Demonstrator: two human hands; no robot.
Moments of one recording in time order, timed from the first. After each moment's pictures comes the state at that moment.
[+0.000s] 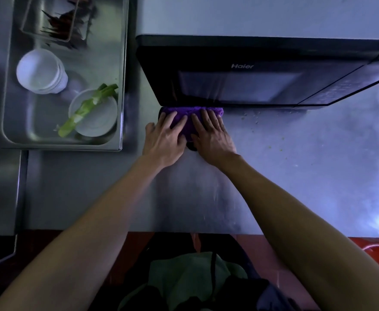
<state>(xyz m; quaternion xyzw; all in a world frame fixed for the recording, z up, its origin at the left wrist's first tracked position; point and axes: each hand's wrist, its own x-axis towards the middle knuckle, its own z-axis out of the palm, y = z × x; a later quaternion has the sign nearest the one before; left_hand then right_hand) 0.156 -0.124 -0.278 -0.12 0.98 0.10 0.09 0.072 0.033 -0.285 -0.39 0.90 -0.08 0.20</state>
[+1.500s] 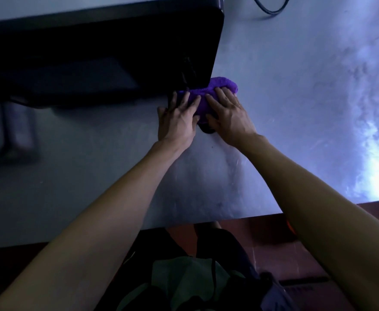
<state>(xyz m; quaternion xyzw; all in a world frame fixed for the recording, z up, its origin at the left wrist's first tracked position) -0.007 0.173 -0.288 -0.11 0.98 0.12 0.14 -0.074 0.331 -0.297 -0.33 0.92 -0.15 0.16</state>
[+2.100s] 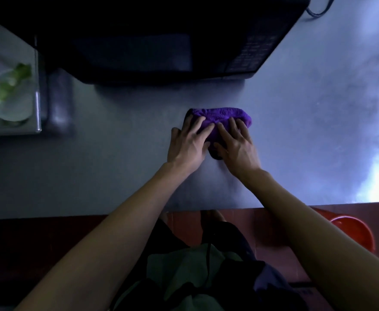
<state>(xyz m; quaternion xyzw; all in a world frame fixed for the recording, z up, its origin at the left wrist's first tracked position) 0.111 0.125 -0.288 -0.05 0.98 0.15 0.12 0.060 0.290 -0.289 -0.27 0.94 -0.13 0.17</state>
